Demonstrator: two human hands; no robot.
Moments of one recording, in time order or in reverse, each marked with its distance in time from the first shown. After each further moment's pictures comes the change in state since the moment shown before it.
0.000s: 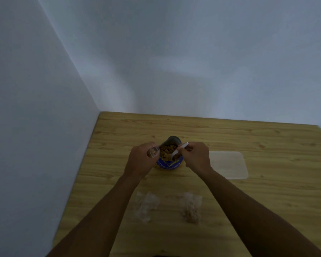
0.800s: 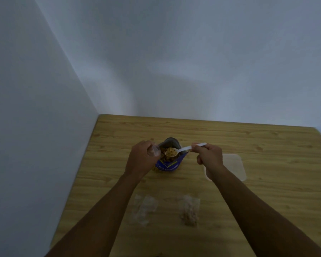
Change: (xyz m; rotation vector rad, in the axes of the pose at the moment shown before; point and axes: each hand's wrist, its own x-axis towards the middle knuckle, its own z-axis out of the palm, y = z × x) left_hand 0.014 0.004 0.007 0.056 -0.007 -0.008; right_hand 0.009 0.012 -0.034 0.510 0.083 0.384
